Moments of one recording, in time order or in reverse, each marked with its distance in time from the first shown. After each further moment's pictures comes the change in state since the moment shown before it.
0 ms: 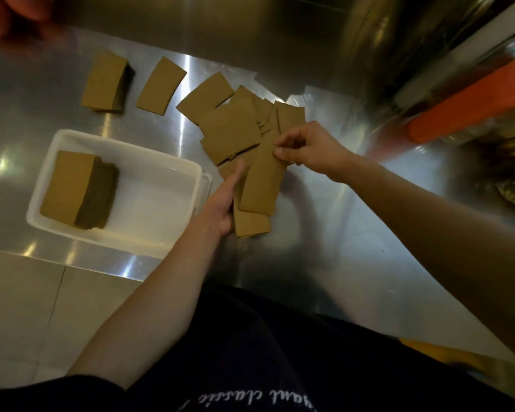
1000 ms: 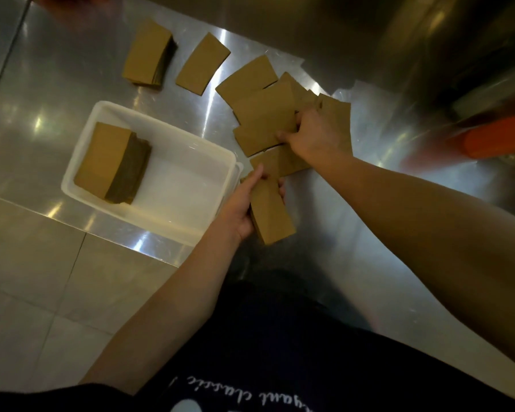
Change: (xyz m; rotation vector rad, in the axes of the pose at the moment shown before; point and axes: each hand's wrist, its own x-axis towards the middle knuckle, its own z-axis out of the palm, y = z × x) left_hand -0.008 -0.011 -0.017 -0.319 0.136 -0.087; right_hand 0.083 0.001 0.061 -0.465 0.206 0.127
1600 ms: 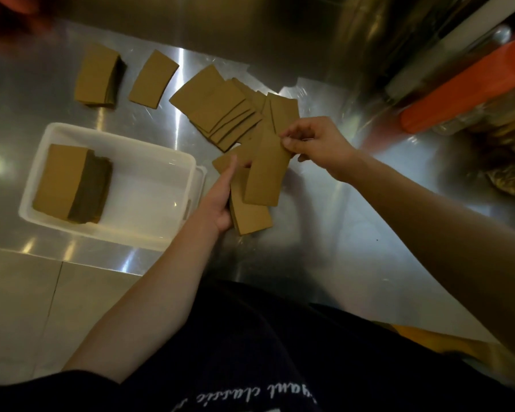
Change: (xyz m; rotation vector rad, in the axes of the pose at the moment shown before) left_hand -0.008 -0.004 0.027 0.294 -0.058 0.069; right_hand -0.084 0.057 -0.069 0.553 -0.093 -0.085
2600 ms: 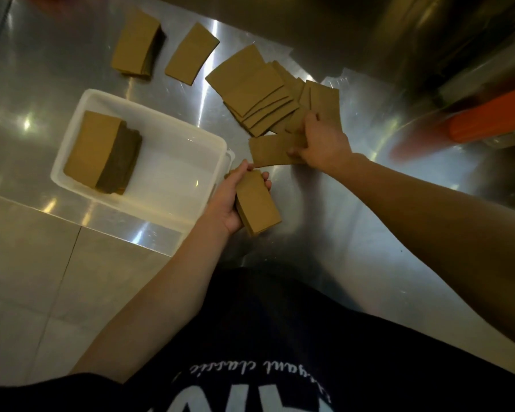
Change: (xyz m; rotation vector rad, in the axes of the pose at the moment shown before) left_hand -0.005 -0.015 -0.036 -0.290 0.107 0.010; right_hand 0.054 0.018 0.055 -0.842 -0.040 0.046
